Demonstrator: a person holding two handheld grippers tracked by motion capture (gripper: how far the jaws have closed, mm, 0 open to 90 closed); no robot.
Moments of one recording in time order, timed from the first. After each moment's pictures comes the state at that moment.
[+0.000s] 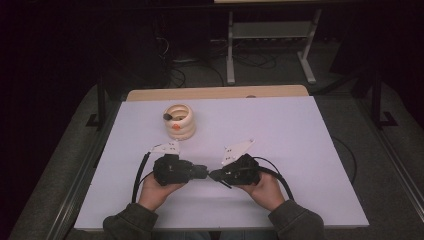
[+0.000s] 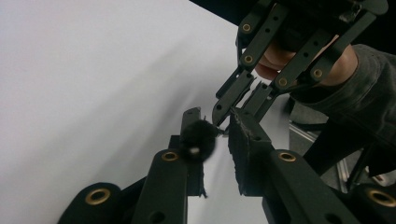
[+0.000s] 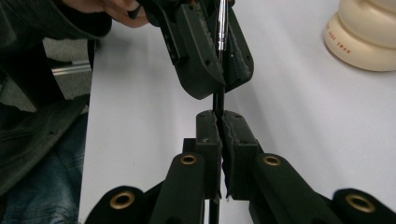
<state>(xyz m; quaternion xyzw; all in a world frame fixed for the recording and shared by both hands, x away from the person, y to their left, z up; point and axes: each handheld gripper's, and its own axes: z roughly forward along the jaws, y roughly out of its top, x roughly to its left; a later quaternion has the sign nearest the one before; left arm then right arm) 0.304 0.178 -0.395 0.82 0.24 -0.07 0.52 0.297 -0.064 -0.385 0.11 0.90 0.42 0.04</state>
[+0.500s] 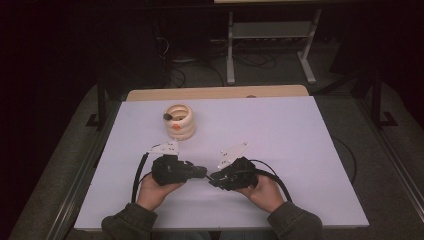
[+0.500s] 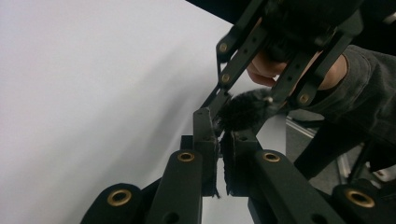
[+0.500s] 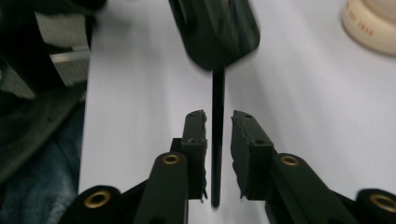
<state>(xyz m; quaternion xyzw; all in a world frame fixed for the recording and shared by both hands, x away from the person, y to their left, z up) 0.299 0.181 -0.385 0.82 0.23 -0.06 0.51 0.297 -0.058 -0.396 0.10 0.92 0.38 0.03</state>
